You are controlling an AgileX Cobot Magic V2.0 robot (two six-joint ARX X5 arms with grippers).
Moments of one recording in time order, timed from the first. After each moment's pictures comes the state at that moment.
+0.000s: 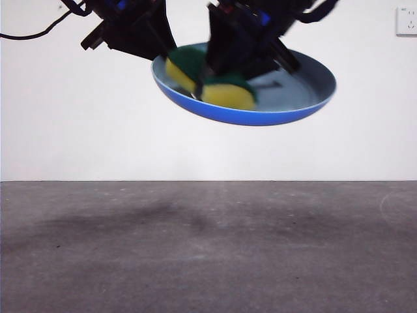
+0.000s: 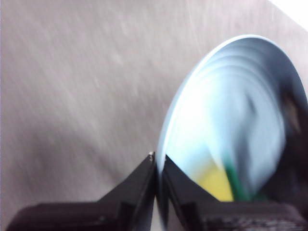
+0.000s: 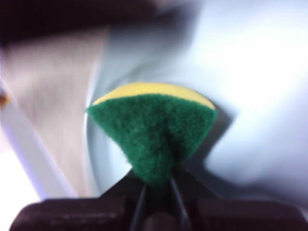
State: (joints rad) left arm -0.55 1.40 1.18 -0.36 0.22 -0.14; right arm 0.70 1.47 1.17 -0.56 -0.27 0.03
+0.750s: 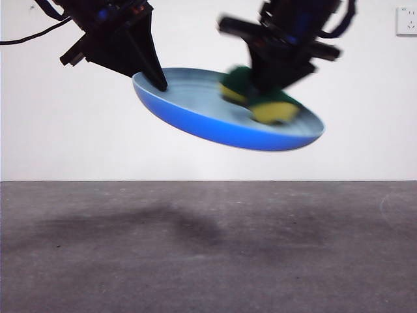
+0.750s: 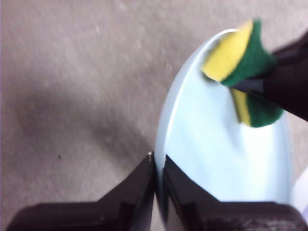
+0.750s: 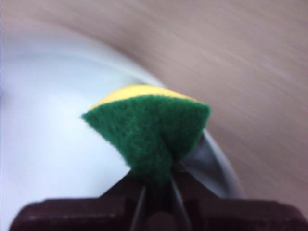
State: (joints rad) left arm -0.54 1.40 1.18 -0.57 0.27 -0.15; right arm 0.65 1.47 1.17 -0.45 0.00 0.03
